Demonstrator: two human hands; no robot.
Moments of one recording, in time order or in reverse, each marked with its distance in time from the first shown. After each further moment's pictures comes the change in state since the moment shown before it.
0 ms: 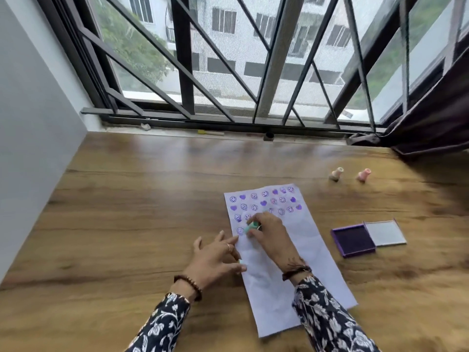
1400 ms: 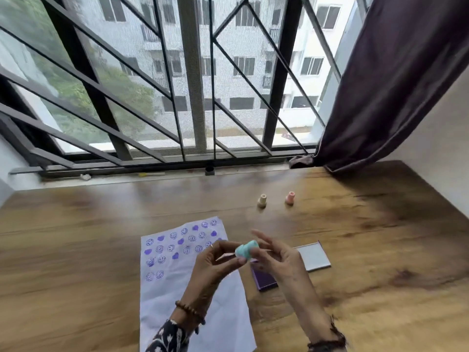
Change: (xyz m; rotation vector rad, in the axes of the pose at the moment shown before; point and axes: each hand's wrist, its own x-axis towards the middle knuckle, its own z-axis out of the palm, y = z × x) left_hand 0.071 0.184 0.079 -1.021 0.195 0.248; right_hand -0.066 0.112 -0.171 1.004 0.086 0.069
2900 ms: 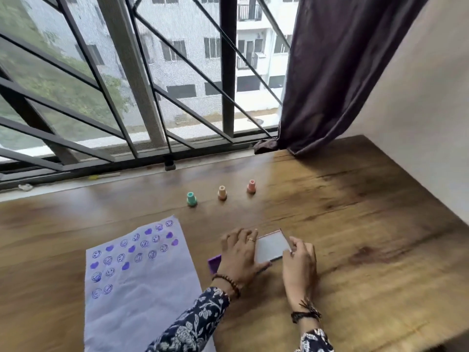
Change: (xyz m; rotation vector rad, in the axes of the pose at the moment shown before) left_hand 0.071 -0.085 0.112 1.484 -0.280 0.163; right_hand 0.029 0.078 -0.110 -0.657 0.795 0.155
